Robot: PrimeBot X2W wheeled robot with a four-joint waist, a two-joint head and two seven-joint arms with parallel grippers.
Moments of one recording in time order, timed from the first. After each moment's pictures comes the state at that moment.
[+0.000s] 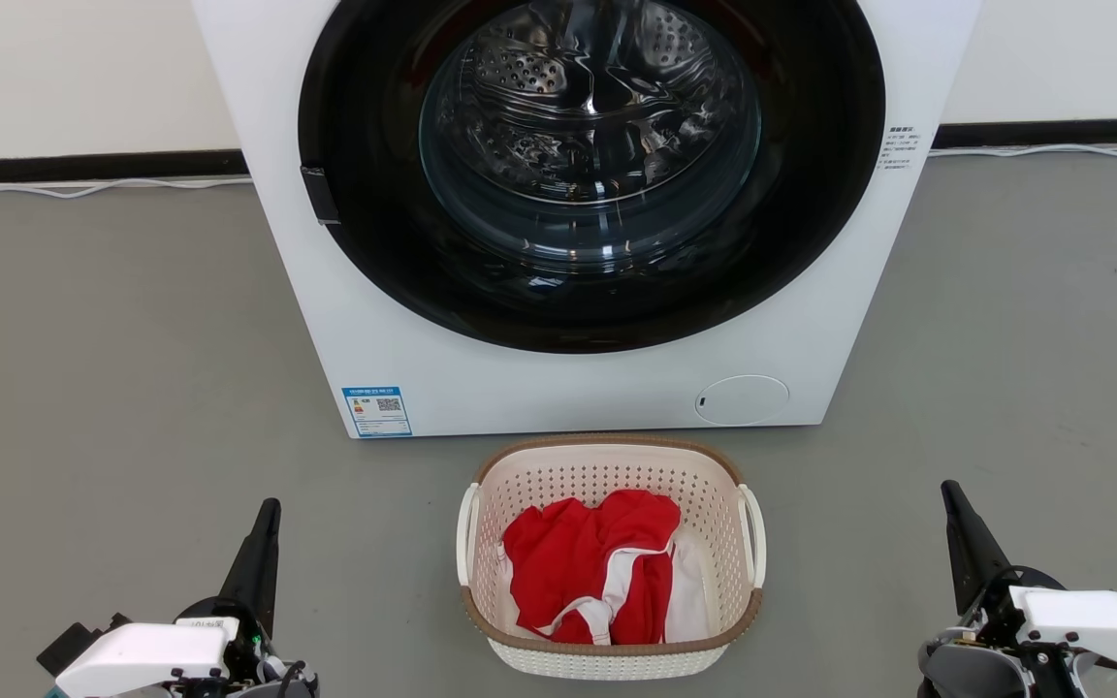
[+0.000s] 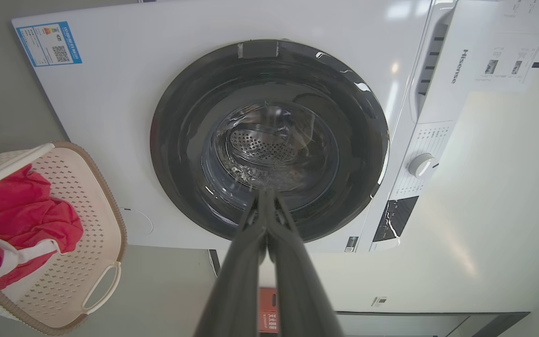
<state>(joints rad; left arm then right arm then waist) -0.05 0.04 0.08 0.27 -1.61 -0.12 0.11 -0.07 -0.04 -0.13 0.27 1.60 0.12 0.11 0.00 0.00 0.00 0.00</state>
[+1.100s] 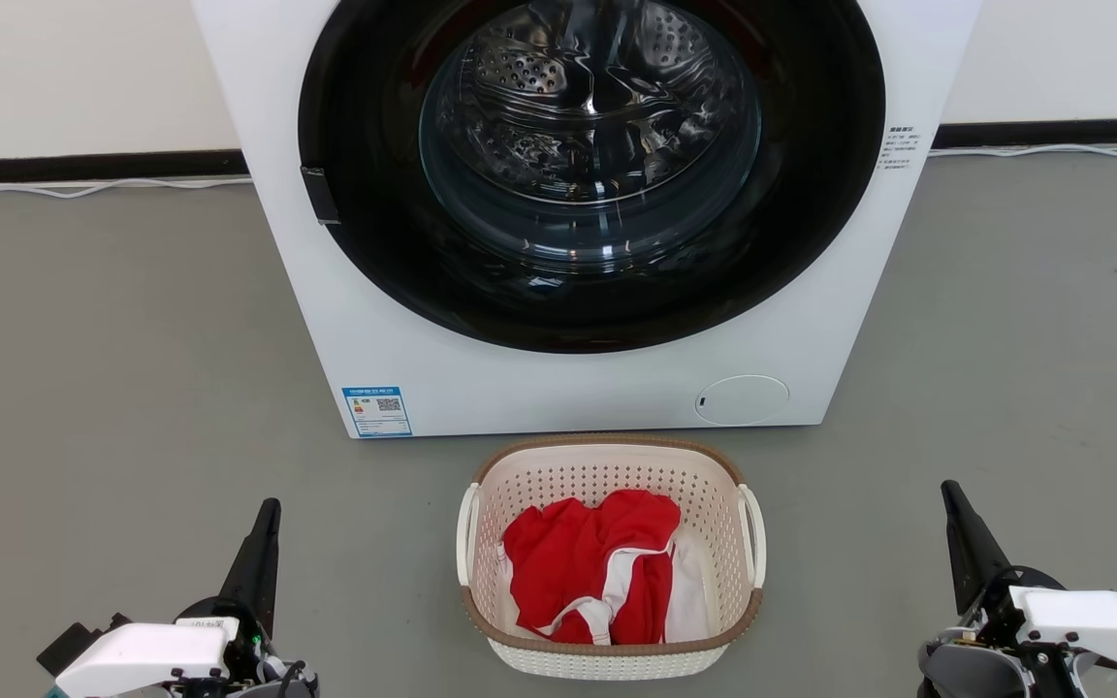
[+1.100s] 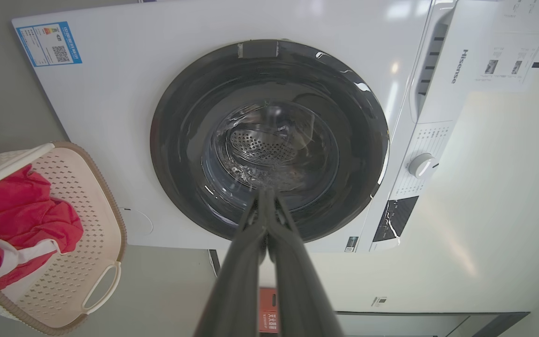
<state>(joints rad) -0.05 0.04 0.08 0.27 -1.61 -0.12 0.11 -0.07 -0.04 -0.13 0.27 1.60 0.12 0.11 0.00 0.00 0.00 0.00</state>
